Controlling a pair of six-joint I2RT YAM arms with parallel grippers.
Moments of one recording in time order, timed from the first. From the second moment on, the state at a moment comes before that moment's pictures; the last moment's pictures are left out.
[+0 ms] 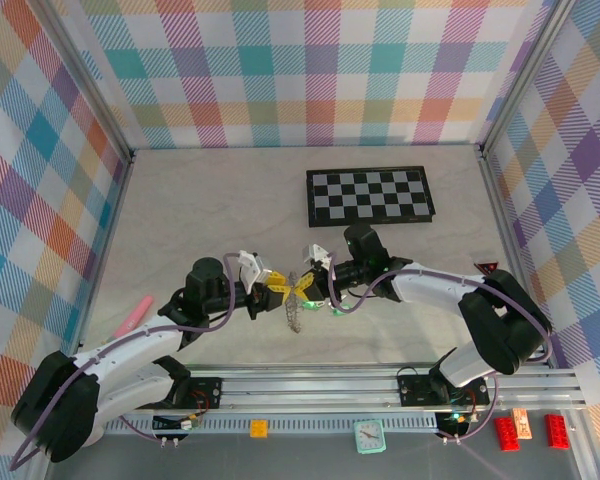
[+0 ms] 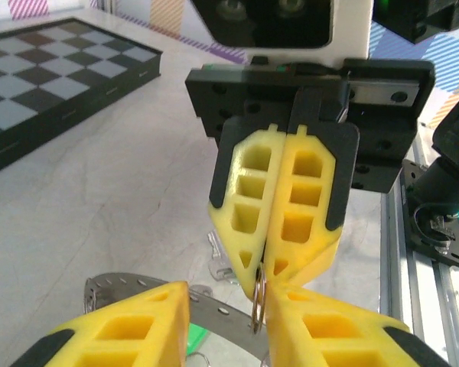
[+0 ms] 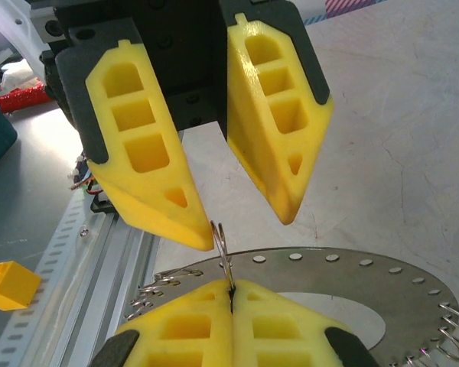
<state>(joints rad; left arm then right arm) -0.59 0.99 0.33 0.34 0.60 -0.03 0.69 1.50 0.72 0.17 -0.96 -0.24</state>
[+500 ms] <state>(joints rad) -0.60 1.02 0.36 0.23 0.61 0.05 0.71 1.50 0.79 0.01 -0.93 -0.33</state>
